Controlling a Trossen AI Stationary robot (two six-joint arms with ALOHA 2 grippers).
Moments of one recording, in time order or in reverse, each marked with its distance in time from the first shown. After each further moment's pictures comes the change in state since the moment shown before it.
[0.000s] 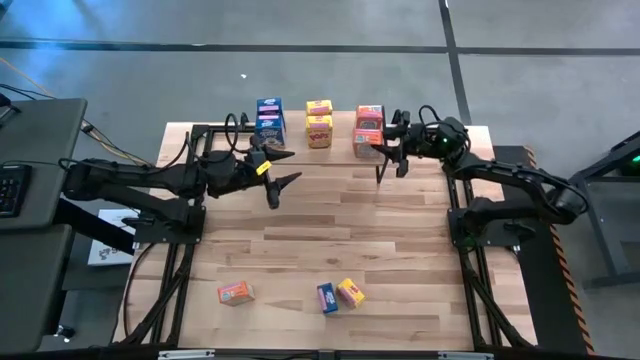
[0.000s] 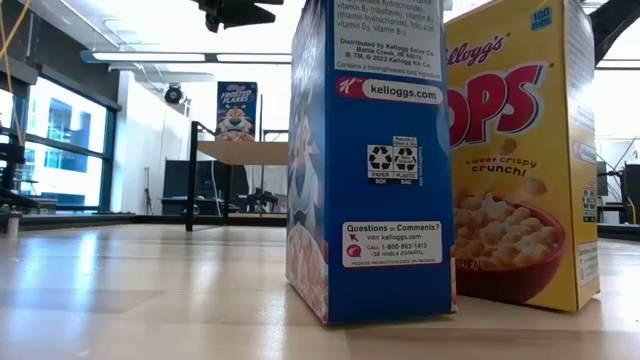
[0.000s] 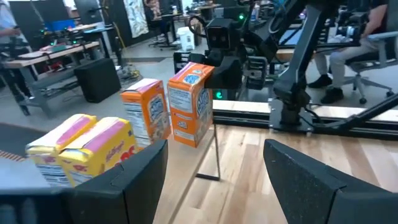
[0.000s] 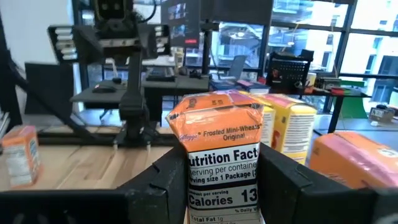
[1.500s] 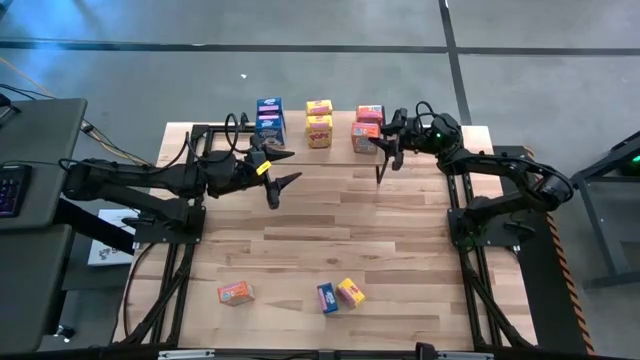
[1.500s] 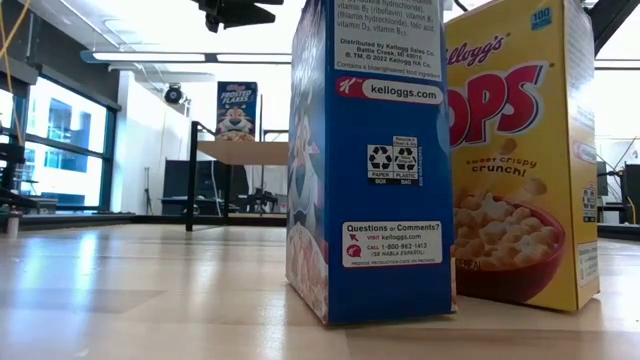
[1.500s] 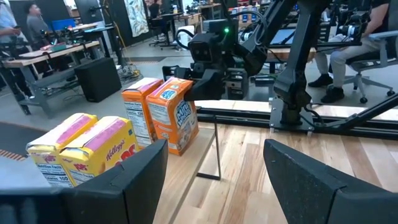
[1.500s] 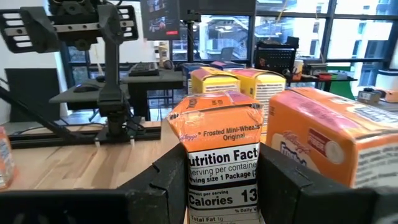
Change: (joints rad) left arm 0.003 0.000 0.000 -0.002 0.001 0.000; right arm -0.084 0.170 0.001 0.154 -0.029 0.053
